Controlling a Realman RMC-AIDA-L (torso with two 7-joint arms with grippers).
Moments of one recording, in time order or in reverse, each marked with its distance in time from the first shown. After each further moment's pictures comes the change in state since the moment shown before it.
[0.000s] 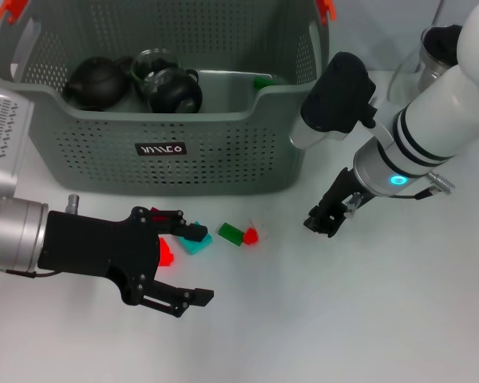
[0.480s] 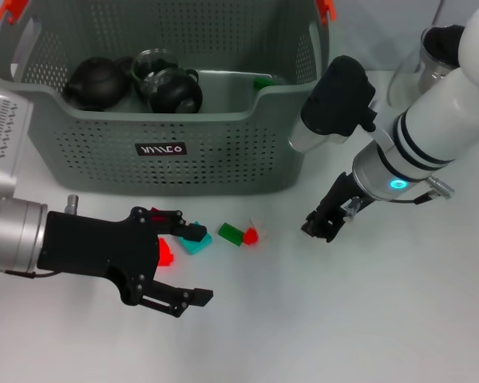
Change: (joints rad) left arm 0.002 0.000 0.000 0.001 0.000 -0.001 0.000; right arm -0.015 -0.003 -0.021 -0.017 0.031 -0.016 -0.001
